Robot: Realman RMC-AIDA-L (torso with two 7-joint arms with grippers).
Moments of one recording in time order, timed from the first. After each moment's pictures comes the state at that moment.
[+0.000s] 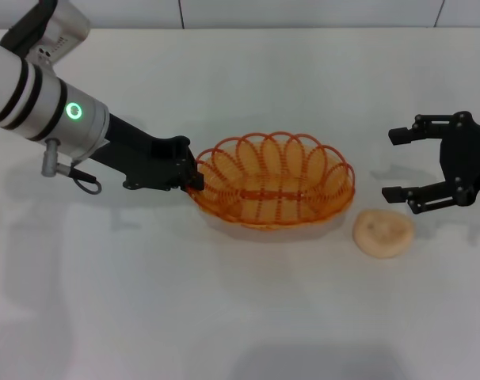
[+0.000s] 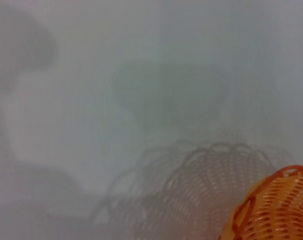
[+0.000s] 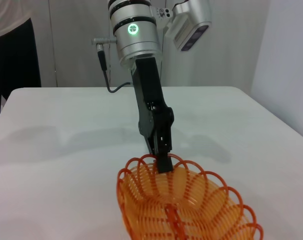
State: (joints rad) left arm -0.81 -2.08 0.93 0.78 2.49 1.48 -2.97; right arm 0.52 1.99 -0.91 -0.92 -1.97 -1.61 1.29
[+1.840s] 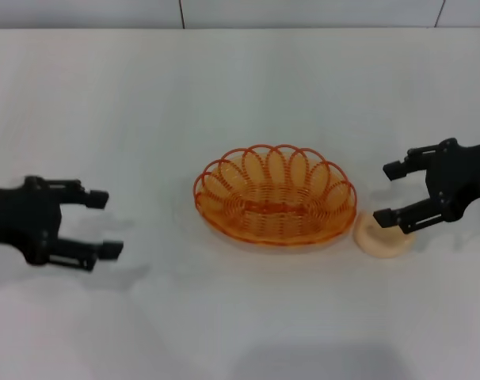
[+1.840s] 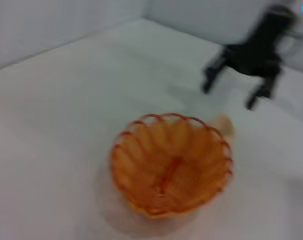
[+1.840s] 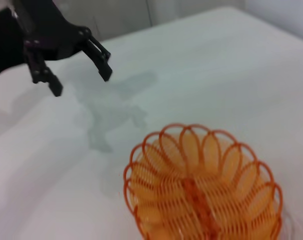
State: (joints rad) left arm -0.42 -1.98 0.73 0.97 2.17 1.83 -1.55; right arm 0.54 2.01 -1.04 -1.07 -2.11 -1.61 1.73
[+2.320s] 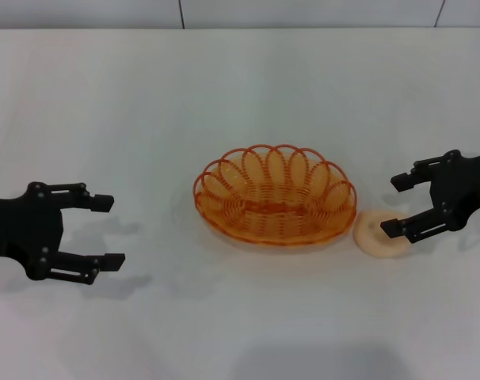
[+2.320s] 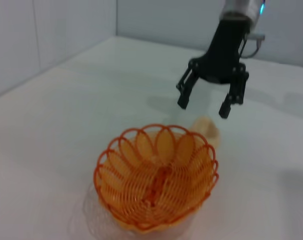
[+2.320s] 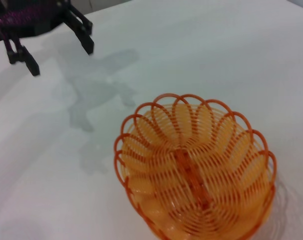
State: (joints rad) left arm -0.39 -2.00 0.72 0.97 2.15 1.85 -1.34; right arm 0.54 2.01 -1.05 -1.04 -2.18 -1.58 1.74
